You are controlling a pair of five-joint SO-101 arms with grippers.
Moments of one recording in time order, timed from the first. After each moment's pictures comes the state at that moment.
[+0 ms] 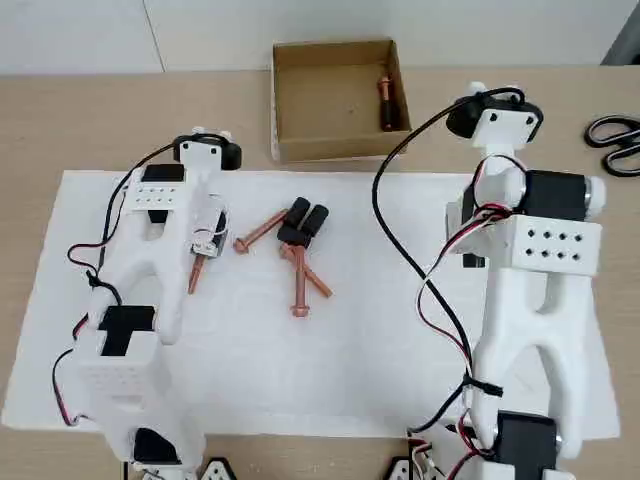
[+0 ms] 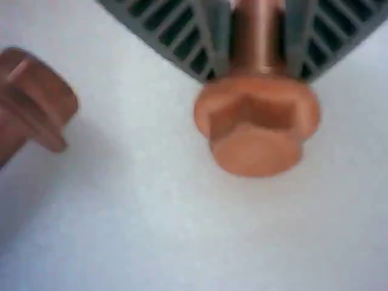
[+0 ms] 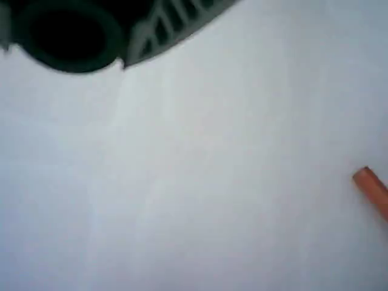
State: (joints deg) left arm -3.8 23.2 1.9 75.6 -6.2; right arm 3.3 -14.5 -1.9 96.8 6.7
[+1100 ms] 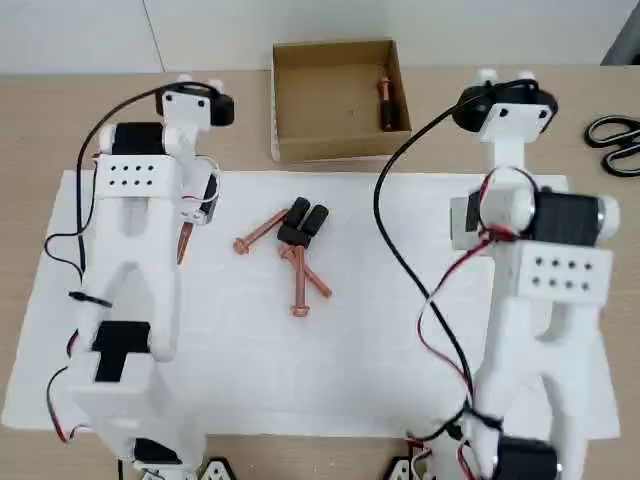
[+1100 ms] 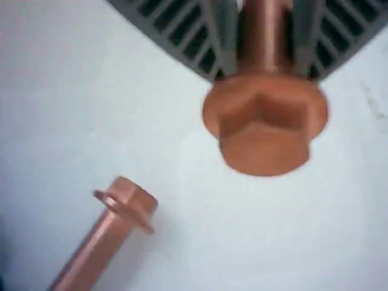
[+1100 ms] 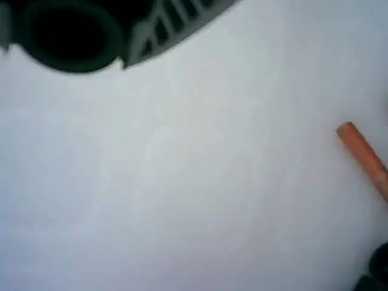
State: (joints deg) left arm -2.8 13.4 -18.2 98.0 -6.0; right arm 2.2 -23.6 -0.4 92.9 6.5
